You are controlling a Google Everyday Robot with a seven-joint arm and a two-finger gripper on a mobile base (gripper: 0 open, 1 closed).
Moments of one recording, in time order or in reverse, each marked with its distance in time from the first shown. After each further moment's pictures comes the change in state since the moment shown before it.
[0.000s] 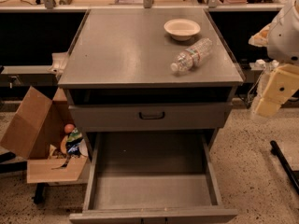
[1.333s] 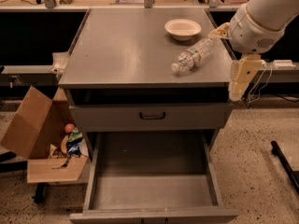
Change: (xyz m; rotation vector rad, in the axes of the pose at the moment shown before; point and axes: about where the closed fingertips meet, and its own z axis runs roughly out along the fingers) arm -0.030 -0.079 0.069 -0.011 -0.072 -0.350
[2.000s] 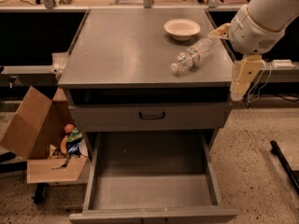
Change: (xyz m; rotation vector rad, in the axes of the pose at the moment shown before) arm 0.000 -0.004 0.005 0.002 -0.006 -0.052
